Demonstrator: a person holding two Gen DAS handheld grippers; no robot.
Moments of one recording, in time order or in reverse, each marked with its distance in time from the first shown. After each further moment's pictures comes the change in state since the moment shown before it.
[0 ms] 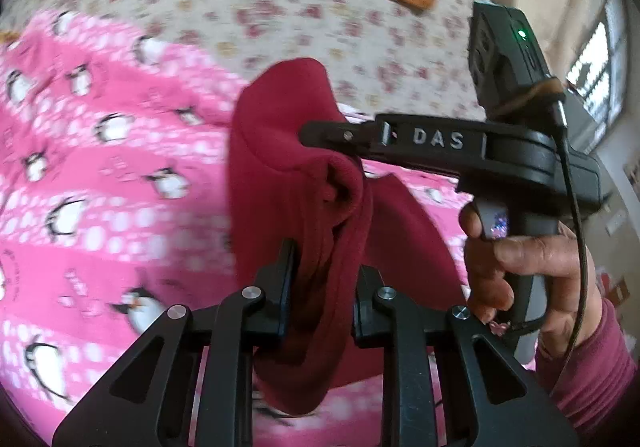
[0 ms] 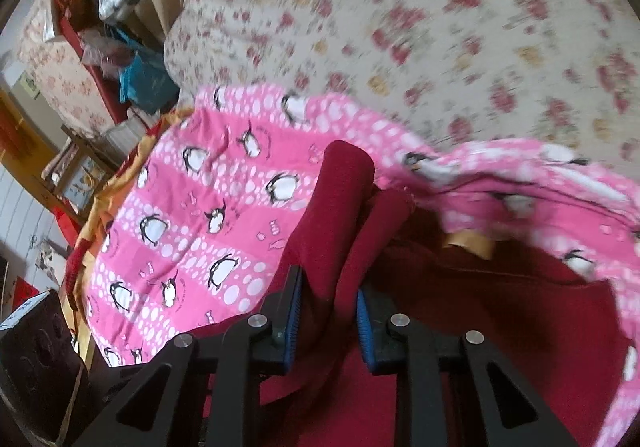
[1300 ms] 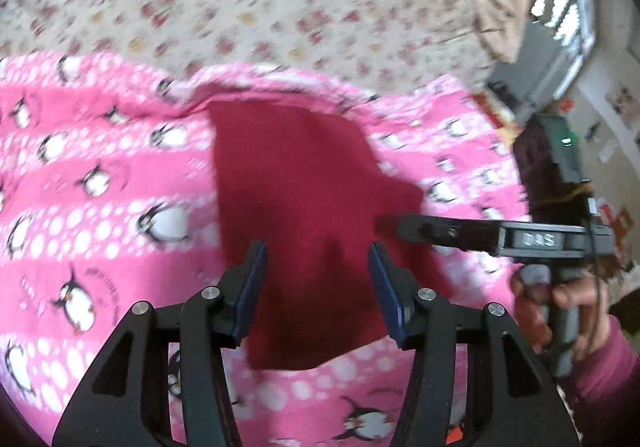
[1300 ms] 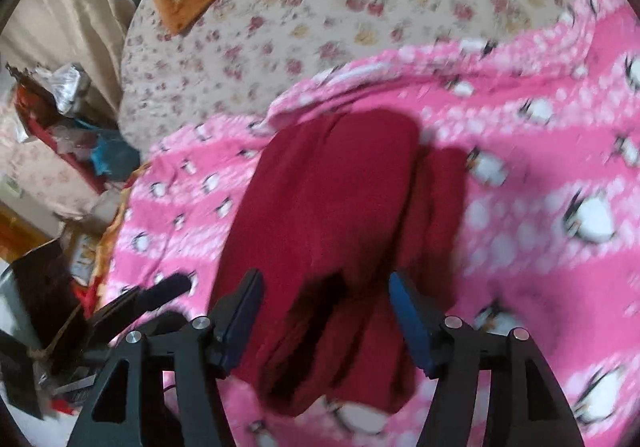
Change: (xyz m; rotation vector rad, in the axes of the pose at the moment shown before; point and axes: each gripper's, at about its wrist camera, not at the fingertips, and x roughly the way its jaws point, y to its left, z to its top) left arm 0.035 -0.067 -0.032 0.184 0.107 0.015; right arm -0.110 -0.117 -0.141 0.354 -0.031 0.011
